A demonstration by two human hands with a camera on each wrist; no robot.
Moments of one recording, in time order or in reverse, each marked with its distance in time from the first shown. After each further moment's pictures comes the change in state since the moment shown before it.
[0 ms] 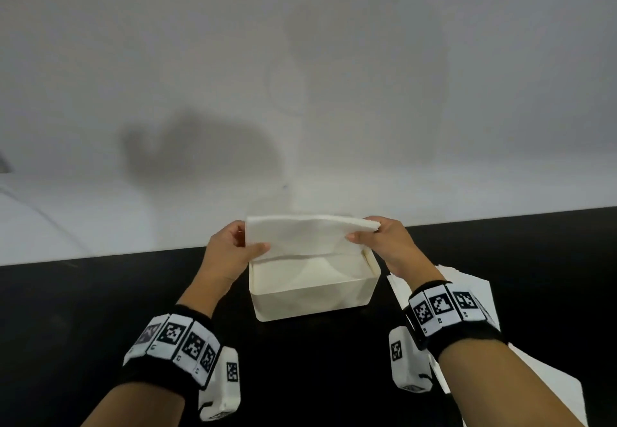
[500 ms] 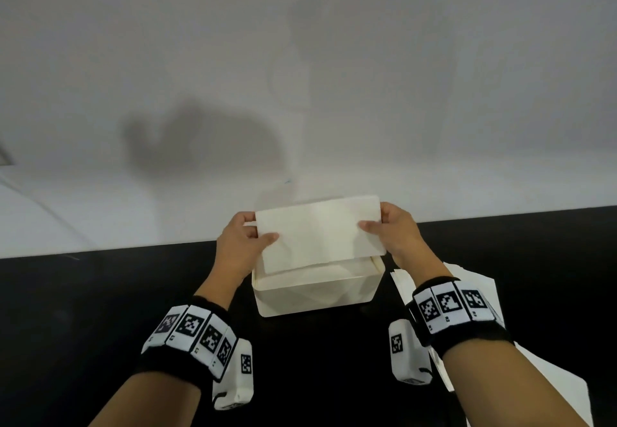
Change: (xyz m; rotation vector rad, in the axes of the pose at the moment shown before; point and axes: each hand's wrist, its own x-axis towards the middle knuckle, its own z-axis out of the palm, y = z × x) left_hand 0.008 -0.003 0.014 0.193 0.101 -0.028; right_hand 0.008 -0.004 0.000 -0.028 0.132 0.017
